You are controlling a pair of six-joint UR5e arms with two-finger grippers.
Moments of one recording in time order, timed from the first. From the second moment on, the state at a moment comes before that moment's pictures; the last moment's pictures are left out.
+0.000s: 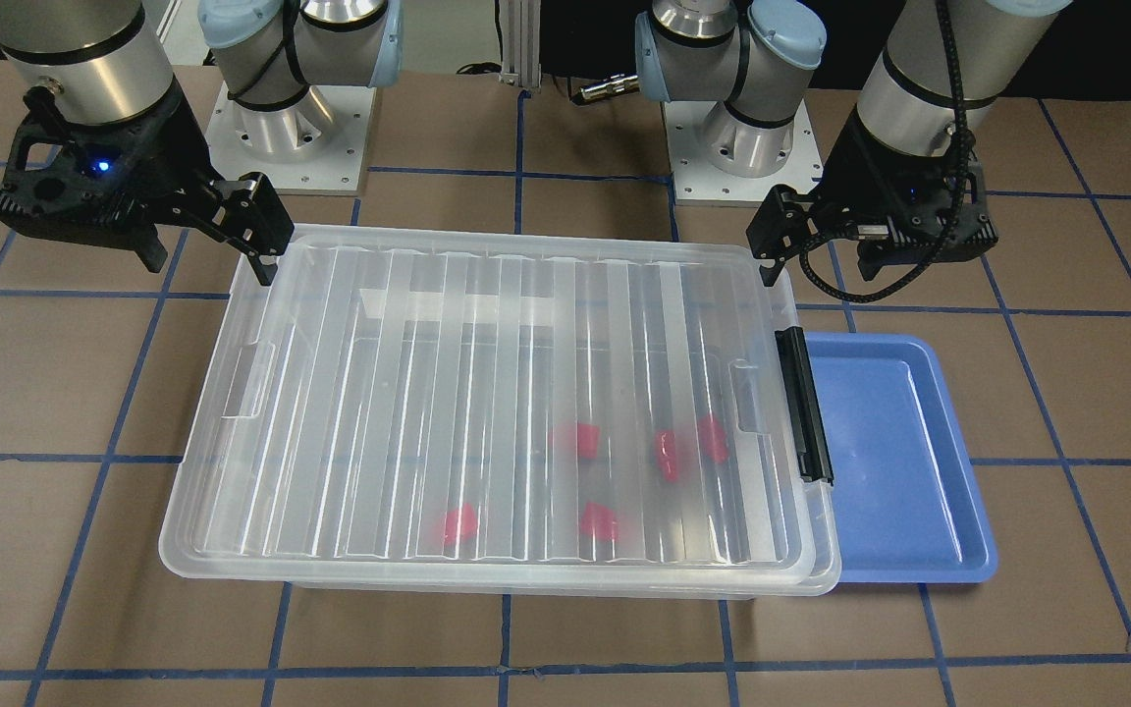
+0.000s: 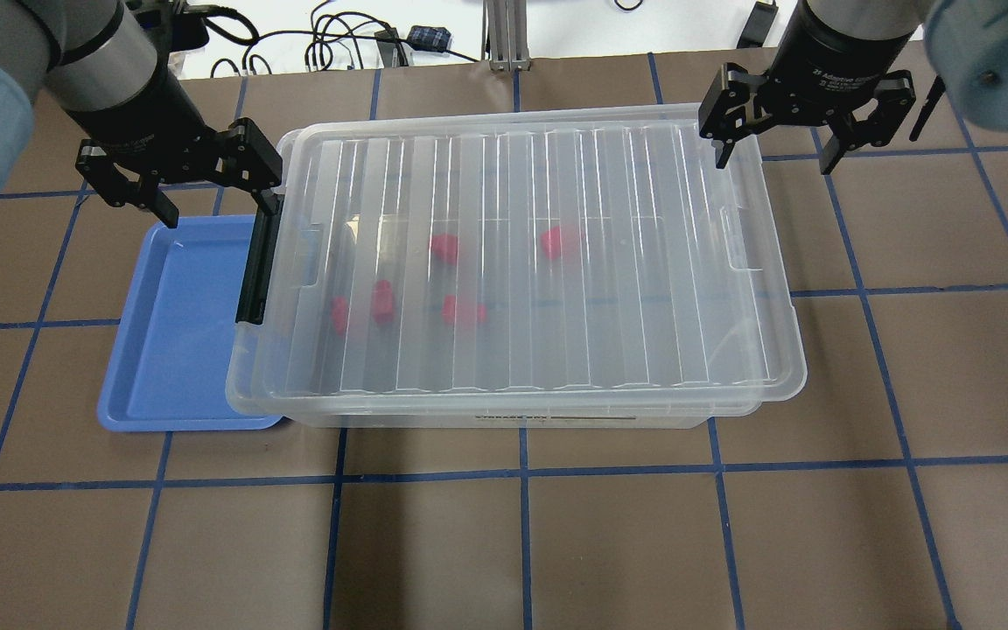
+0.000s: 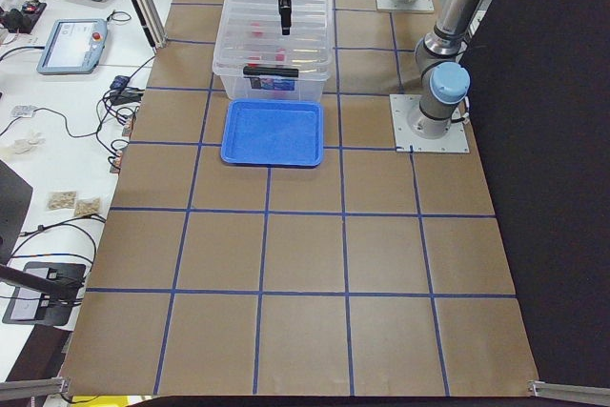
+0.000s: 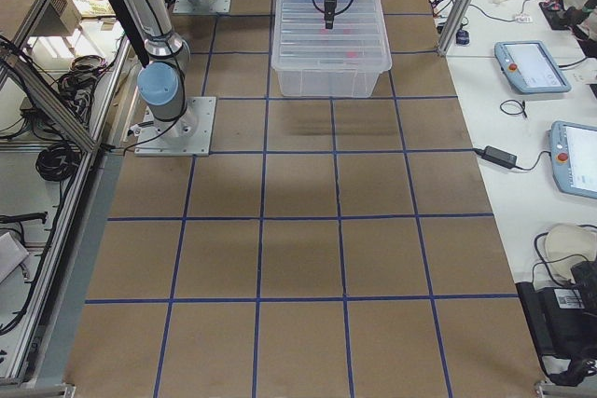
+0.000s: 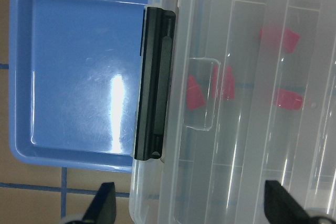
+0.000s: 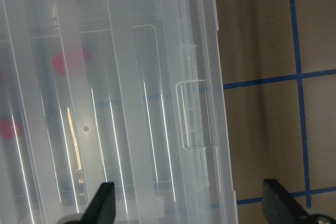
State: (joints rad) left arm -1.52 -1.58 -1.57 -1.55 1.57 -0.04; right arm 1.57 -1.53 1.51 -1.61 -1.57 0.13
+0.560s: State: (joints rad) left arm -1.52 -1.58 -1.57 -1.55 1.58 -0.04; right arm 1.57 -1.53 1.51 -1.60 -1.58 0.13
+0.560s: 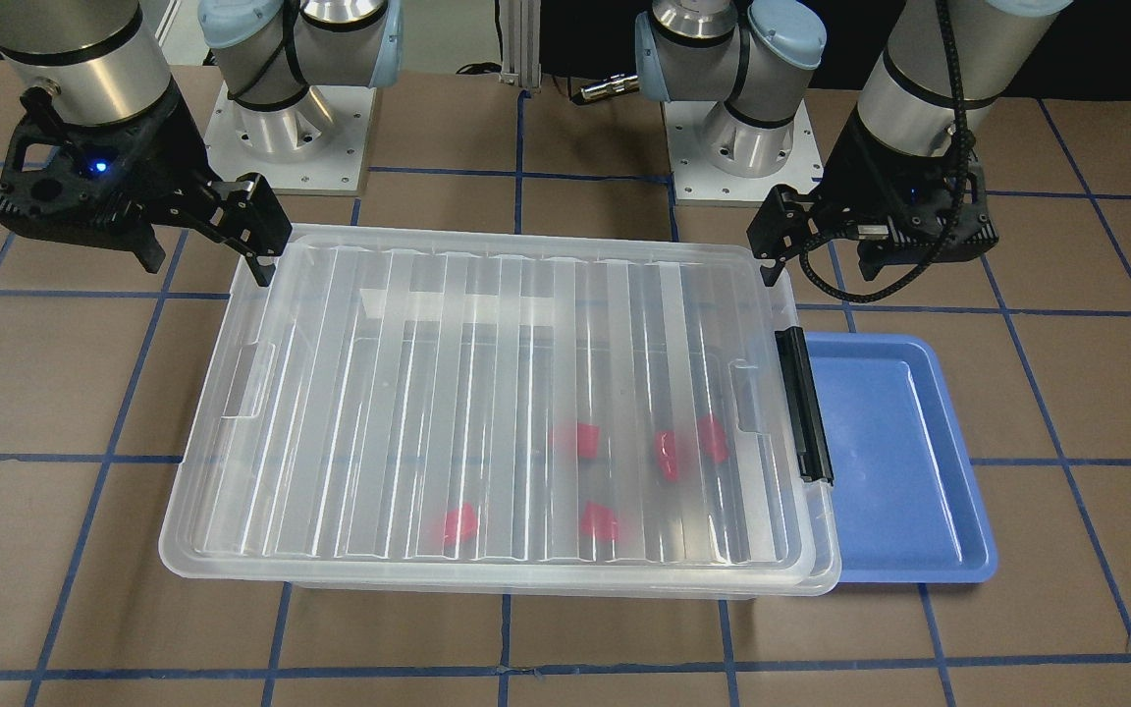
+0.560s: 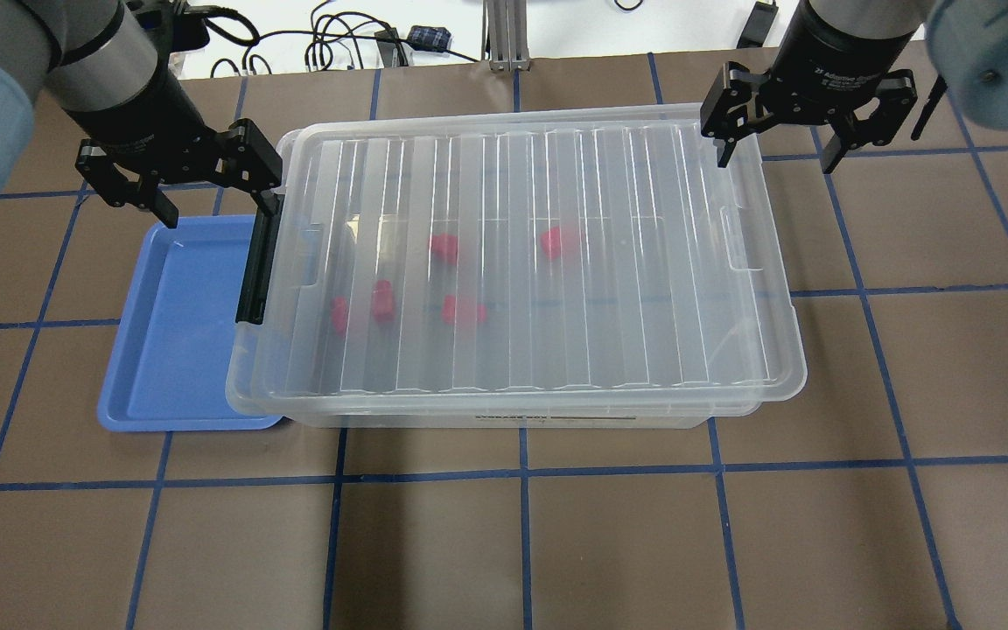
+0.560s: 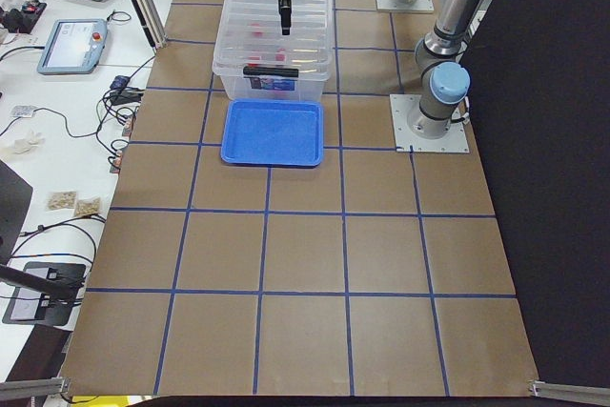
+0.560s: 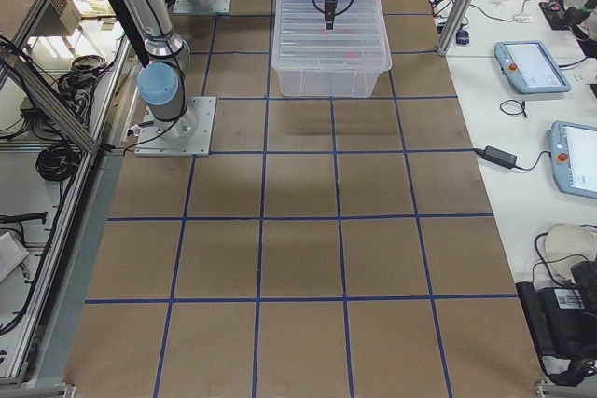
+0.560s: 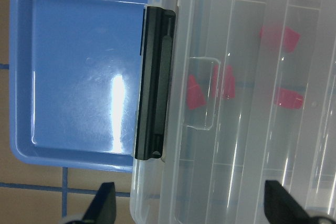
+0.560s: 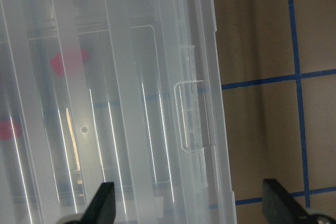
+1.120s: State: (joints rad) left arm -1.52 -1.58 -1.57 -1.55 1.58 -0.03; right arm 1.56 -1.53 1.52 -1.61 -1.58 0.13
